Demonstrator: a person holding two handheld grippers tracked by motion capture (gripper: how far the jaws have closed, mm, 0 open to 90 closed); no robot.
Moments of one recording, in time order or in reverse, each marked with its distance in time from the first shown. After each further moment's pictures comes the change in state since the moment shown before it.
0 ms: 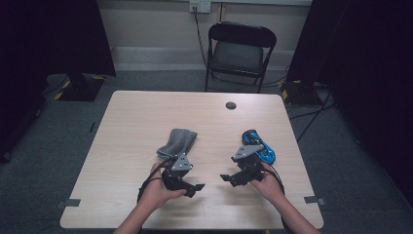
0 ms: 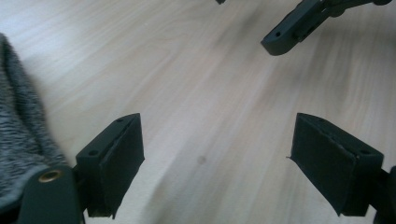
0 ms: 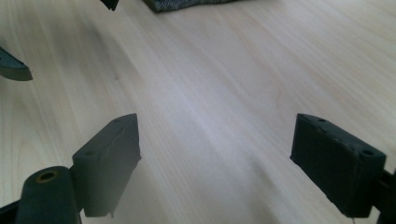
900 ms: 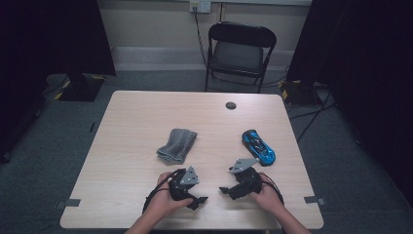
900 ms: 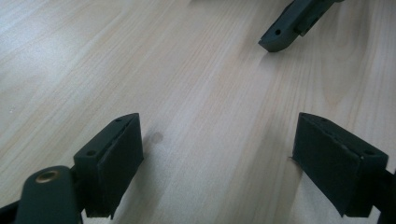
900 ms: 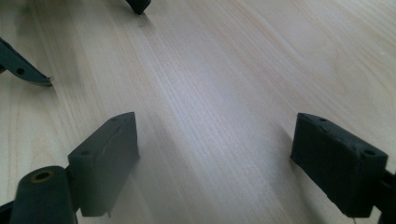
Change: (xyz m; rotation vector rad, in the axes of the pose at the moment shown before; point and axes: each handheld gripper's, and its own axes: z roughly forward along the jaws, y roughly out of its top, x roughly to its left) left arm -0.017 -0.022 0.024 0.084 -0.017 0.099; right arm 0.018 -0.029 0.015 0.020 0.024 -0.075
